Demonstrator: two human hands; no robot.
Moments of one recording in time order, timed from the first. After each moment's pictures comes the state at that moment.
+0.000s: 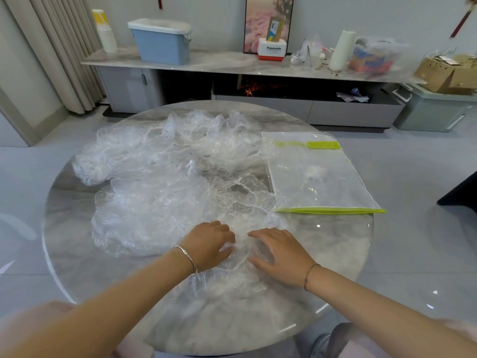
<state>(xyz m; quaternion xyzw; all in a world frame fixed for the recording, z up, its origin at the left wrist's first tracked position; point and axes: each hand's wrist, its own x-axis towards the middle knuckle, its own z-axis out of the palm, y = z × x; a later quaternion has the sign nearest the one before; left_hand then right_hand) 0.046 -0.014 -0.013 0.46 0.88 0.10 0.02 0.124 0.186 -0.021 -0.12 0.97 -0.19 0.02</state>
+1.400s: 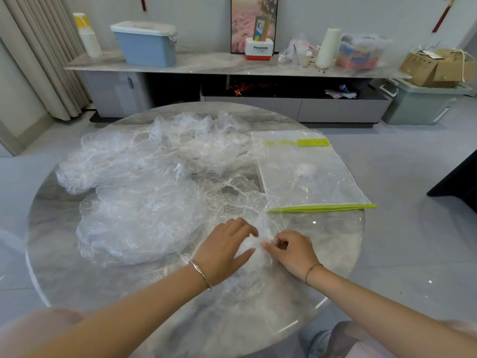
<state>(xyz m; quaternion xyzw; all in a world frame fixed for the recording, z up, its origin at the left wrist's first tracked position) 0.068 0.022 -0.023 0.46 0.85 0.25 -0.06 0.128 0.211 -0.038 0.15 0.92 -0.35 -0.04</state>
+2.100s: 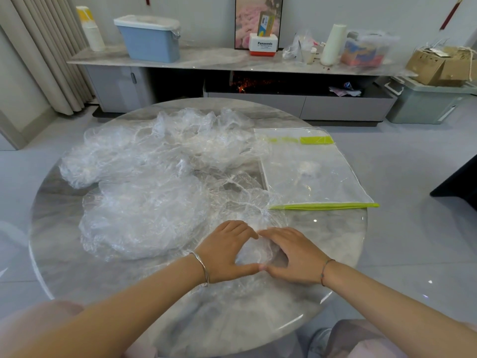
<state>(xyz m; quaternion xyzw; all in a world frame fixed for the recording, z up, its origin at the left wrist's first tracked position) 0.065 0.017 -0.023 0.49 0.85 0.19 0.03 0.137 0.224 -0.020 -0.12 0.97 -0.19 0.07</state>
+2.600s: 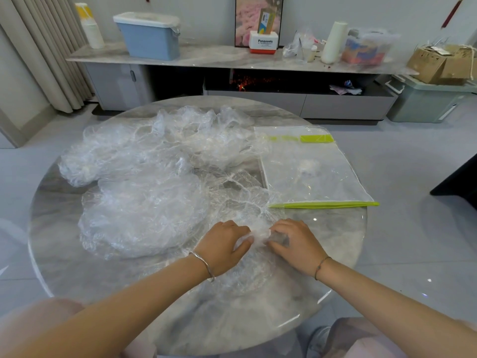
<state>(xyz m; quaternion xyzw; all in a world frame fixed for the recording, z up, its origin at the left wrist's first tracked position) 0.065 0.022 -0.025 0.41 0.88 0.24 0.05 0.126 0.222 -0.028 -0.03 0.96 -0.29 -0.06</state>
